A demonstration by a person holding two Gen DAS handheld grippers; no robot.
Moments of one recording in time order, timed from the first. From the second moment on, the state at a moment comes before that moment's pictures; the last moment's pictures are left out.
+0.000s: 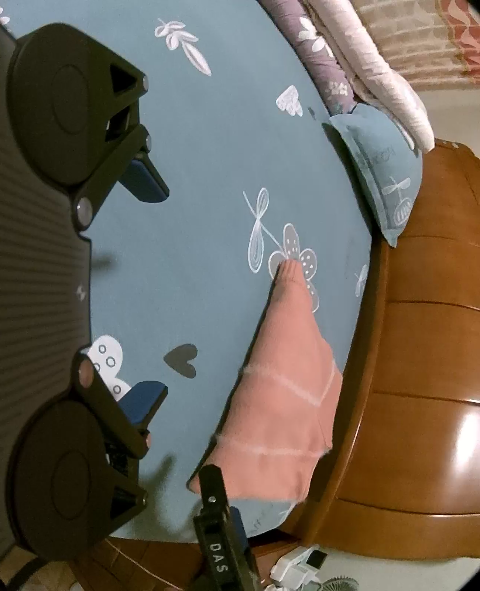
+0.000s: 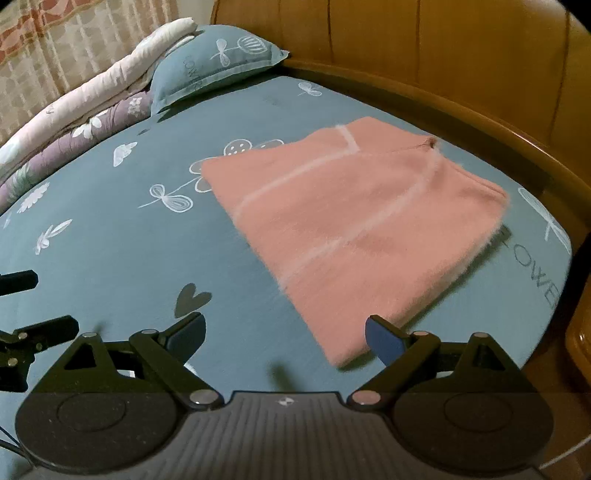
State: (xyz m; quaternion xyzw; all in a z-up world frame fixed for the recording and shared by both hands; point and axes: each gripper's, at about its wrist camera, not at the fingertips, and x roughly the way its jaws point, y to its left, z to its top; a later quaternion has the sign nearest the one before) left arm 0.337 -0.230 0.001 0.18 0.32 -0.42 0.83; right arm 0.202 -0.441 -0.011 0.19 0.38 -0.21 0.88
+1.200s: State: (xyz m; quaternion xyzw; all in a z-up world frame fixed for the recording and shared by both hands) left arm 0.314 -0.212 0.034 0.19 0.35 -0.50 0.77; right arm 0.146 -0.338 0.027 0.19 0.36 -0.33 0.85
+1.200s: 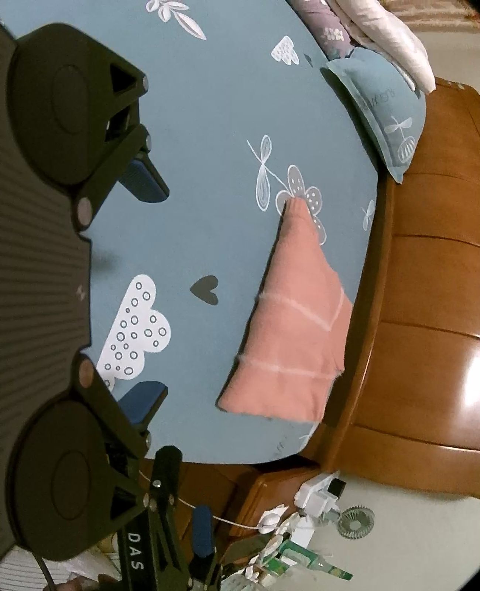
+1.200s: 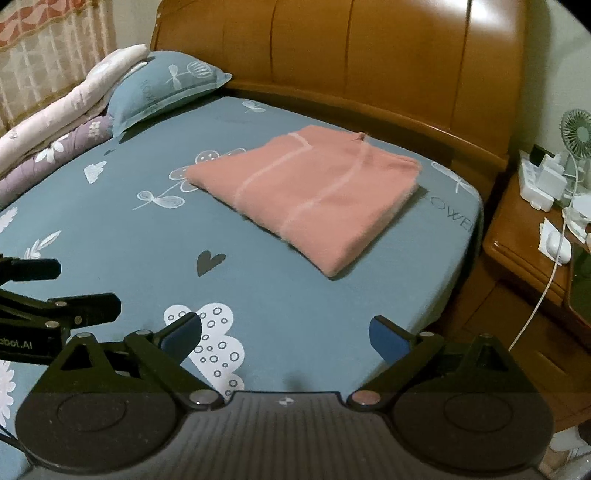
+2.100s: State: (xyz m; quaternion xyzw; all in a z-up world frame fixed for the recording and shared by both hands) left arm 0.306 -0.224 0.041 0.22 0.35 -0.47 0.78; right arm 0.149 -0.357 0.028 0.19 0.35 -0.33 0.86
